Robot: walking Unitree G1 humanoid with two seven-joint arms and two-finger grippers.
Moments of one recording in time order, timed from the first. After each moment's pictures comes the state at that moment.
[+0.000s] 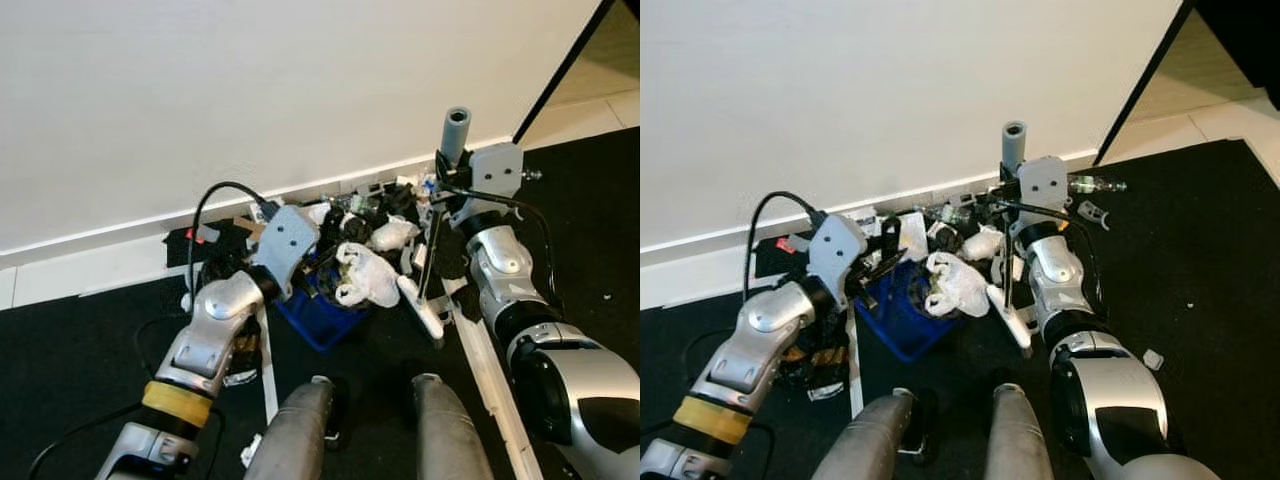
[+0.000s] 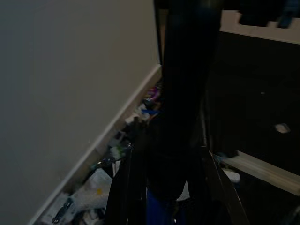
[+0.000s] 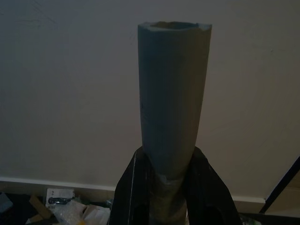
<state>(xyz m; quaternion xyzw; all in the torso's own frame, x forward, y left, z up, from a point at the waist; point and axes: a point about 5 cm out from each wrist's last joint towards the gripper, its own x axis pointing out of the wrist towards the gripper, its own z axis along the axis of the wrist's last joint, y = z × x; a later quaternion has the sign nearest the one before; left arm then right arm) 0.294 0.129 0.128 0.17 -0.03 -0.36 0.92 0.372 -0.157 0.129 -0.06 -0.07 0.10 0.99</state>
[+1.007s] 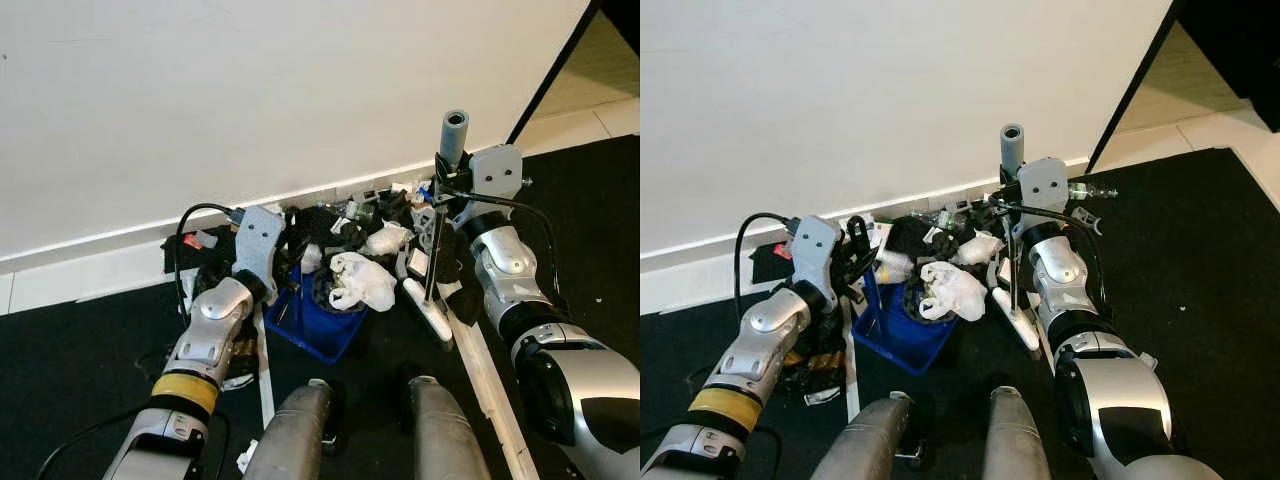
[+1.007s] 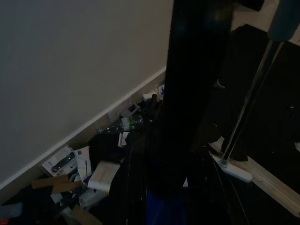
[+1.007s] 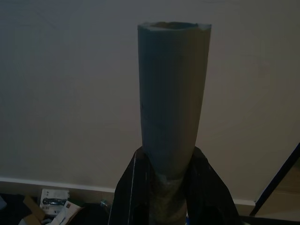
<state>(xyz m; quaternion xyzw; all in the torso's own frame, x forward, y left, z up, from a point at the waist) 0.311 0.150 0.089 0.08 0.05 -0.26 0.96 0.372 -0.162 0.129 -0.07 -0.06 0.10 0.99</state>
